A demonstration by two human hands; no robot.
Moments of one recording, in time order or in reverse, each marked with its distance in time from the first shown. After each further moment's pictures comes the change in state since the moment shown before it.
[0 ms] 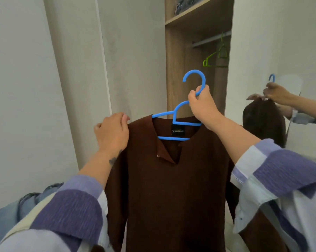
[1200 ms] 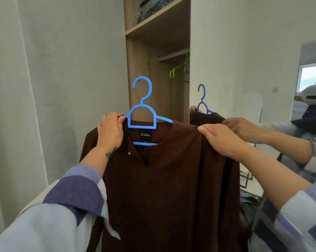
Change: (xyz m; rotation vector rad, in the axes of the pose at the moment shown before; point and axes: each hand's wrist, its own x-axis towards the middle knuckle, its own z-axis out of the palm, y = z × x) left_hand 0.101 0.113 0.165 -0.211 -0.045 0.112; right_hand 0.053 0.117 -0.142 -0.715 -0.210 -0.138
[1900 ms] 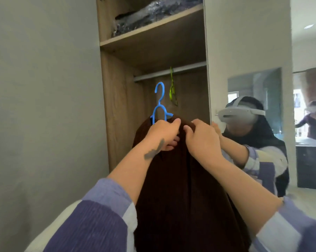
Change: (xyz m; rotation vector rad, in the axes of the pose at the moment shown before) left_hand 0.114 0.067 0.069 -0.801 -0.797 -0.099; right_hand 0.142 -0.087 0.088 -0.206 0.622 0.443
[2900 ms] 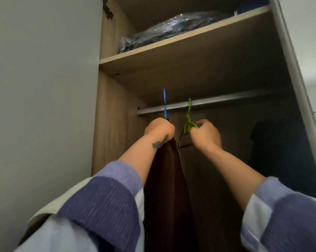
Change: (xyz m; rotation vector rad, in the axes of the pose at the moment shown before) left_hand 0.259 0.041 -0.077 0.466 0.243 0.156; right_hand 0.248 -0.025 0.148 0.164 0.115 0.193
